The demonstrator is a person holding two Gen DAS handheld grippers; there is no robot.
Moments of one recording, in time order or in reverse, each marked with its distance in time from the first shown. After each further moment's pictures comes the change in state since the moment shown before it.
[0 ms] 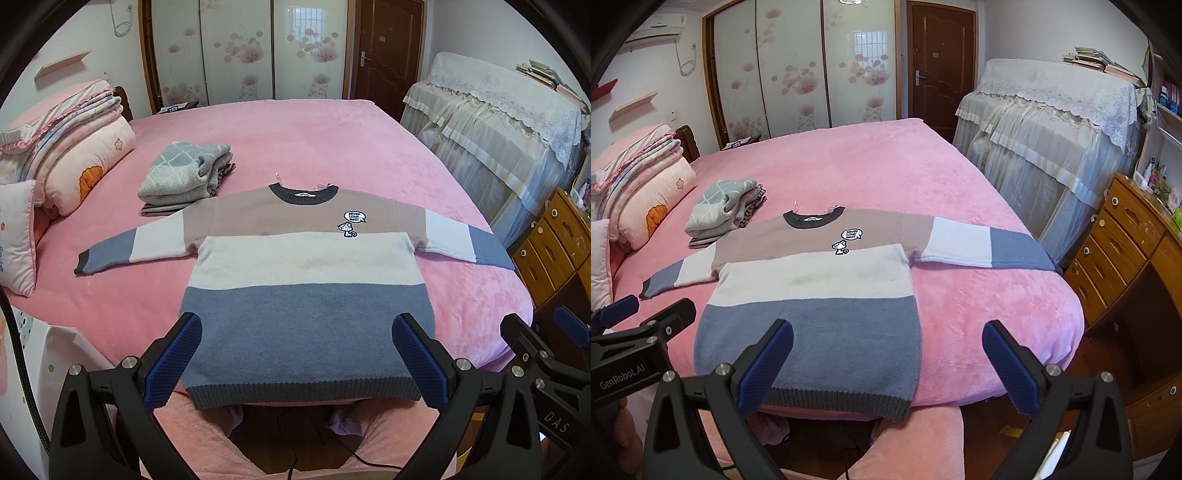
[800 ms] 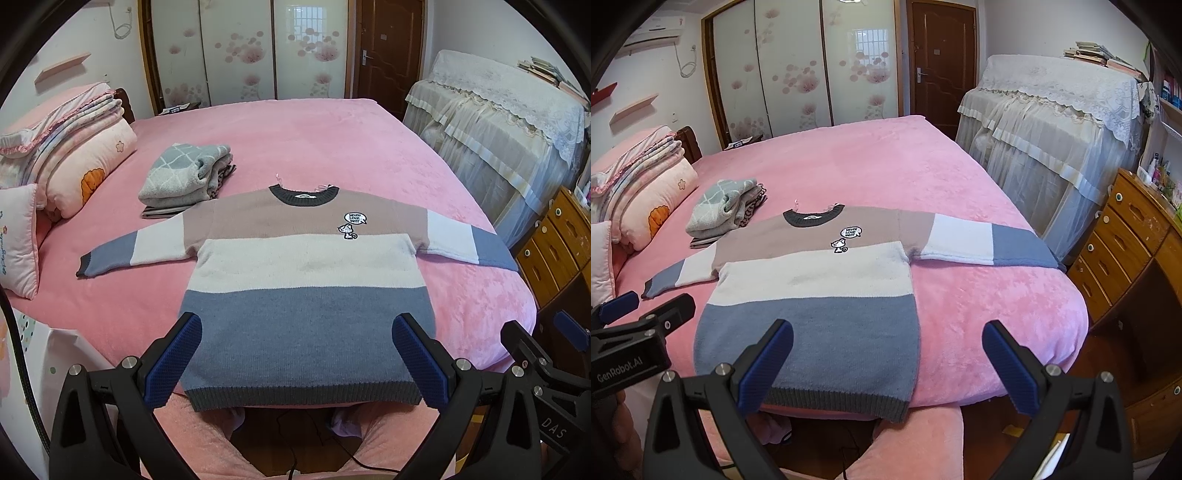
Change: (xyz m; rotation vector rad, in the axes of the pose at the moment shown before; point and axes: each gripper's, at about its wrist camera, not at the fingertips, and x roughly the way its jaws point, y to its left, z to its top) left arm 0.003 -0.006 0.007 0.040 0.030 0.055; right arm 0.008 -0.006 0.000 0.003 0.008 0.015
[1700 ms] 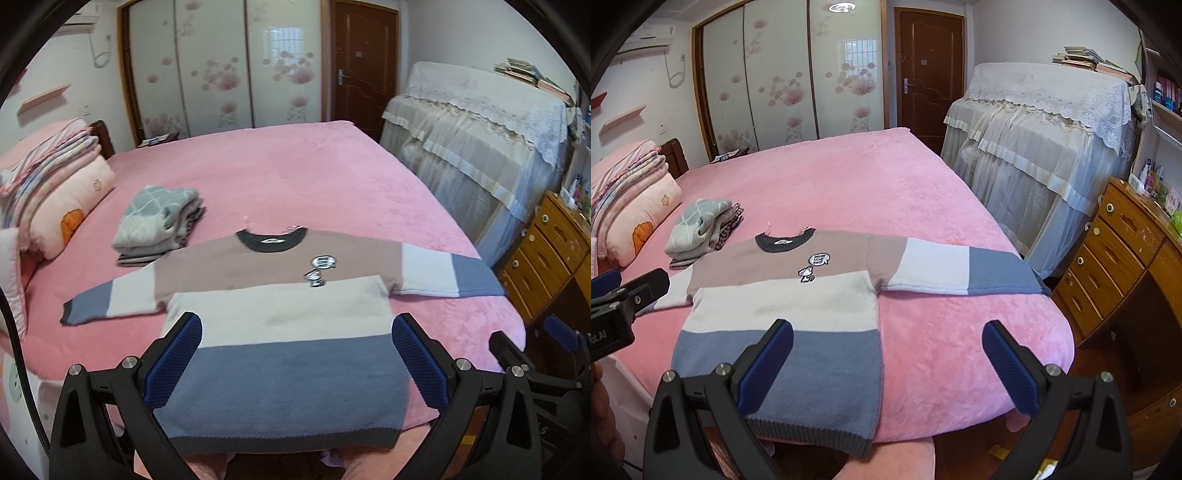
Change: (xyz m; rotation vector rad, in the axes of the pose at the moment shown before) left arm 0.014 -0.054 0.062 0.040 -0.022 -0.103; right arm 0.027 -0.055 0.042 0.022 -0.050 -0.038
